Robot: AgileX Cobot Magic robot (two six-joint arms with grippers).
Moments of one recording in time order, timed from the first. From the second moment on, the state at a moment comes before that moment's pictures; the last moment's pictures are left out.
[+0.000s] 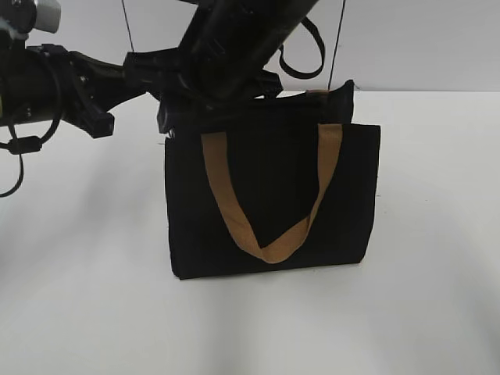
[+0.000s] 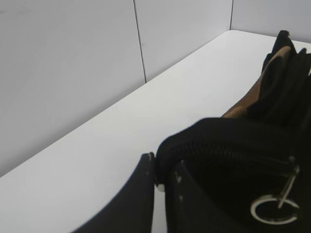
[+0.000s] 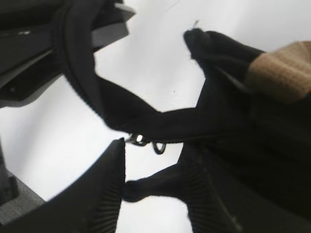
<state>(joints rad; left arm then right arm) -0.18 1.57 -0.77 1.07 -0.72 -0.61 0.71 1.93 -1.64 0.29 0.80 0.20</state>
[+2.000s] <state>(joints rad) -0.18 1.57 -0.77 1.27 -0.77 -0.93 0.70 1.88 -1.64 0.39 0.87 0.07</state>
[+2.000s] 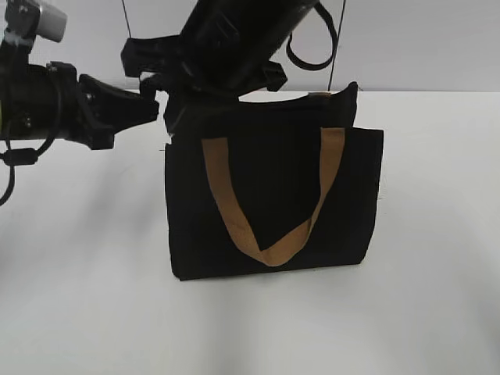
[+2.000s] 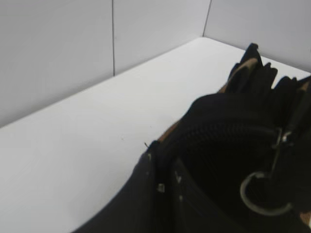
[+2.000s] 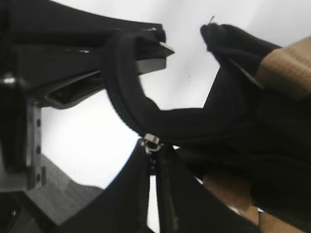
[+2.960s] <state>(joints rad) -0.19 1.50 -0.76 1.73 -0.58 -1.49 0.49 1.88 -1.64 0.71 1.02 -0.26</state>
